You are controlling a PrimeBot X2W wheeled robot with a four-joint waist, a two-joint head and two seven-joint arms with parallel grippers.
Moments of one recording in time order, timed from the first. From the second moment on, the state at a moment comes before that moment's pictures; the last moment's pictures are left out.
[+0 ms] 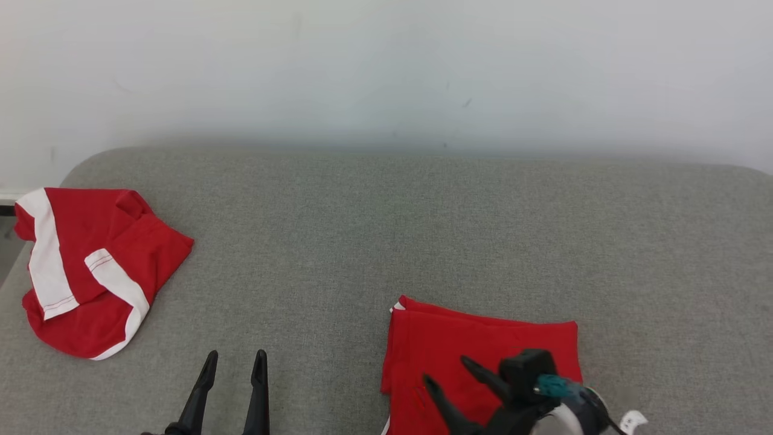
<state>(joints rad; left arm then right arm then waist) 0.07 0.06 -0.12 0.05 -0.28 -0.11 -0.26 -0.08 -0.05 0.43 0.11 0.26 0.13 0.35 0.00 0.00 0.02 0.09</state>
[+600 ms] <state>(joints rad) 0.08 0.06 -0.08 0.07 -0.28 -0.12 -0.26 0.04 -0.05 -0.03 0.07 0.19 0.13 -0.06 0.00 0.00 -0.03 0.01</state>
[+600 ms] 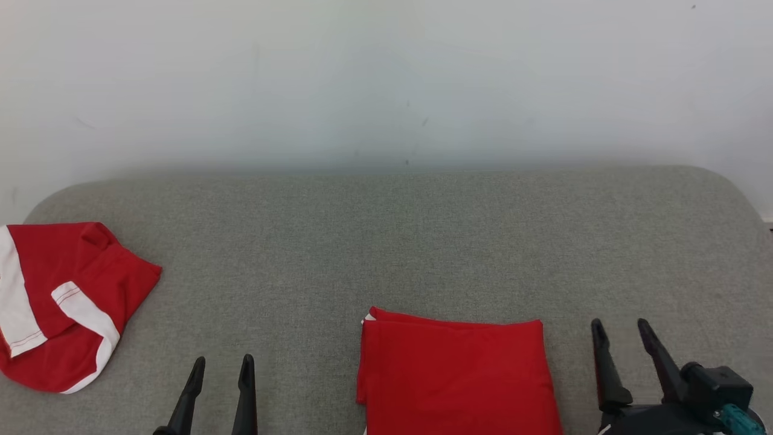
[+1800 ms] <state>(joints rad) 0.15 0.06 0.00 0.09 -0.27 -0.12 -0.26 0.00 -0.05 -0.04 0.25 0.17 0.13 -0.09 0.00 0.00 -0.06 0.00</state>
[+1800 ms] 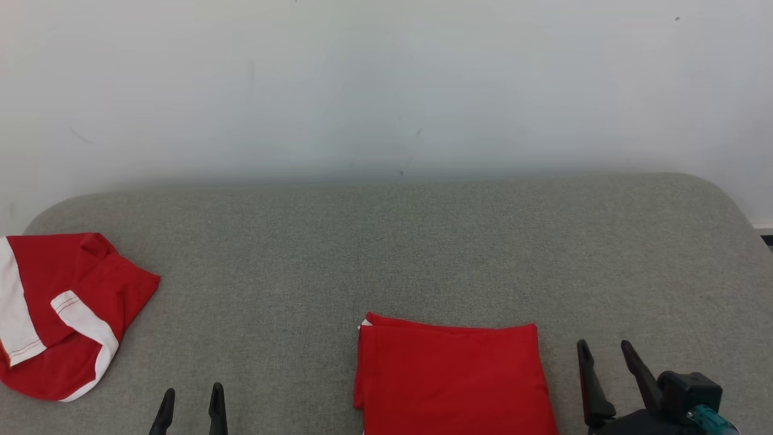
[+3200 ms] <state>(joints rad) 0.12 0.07 -0.05 0.09 -0.27 -0.12 -0.26 -0.15 -0.05 -0.05 0.38 0.23 0.13 0.72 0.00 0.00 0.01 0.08</state>
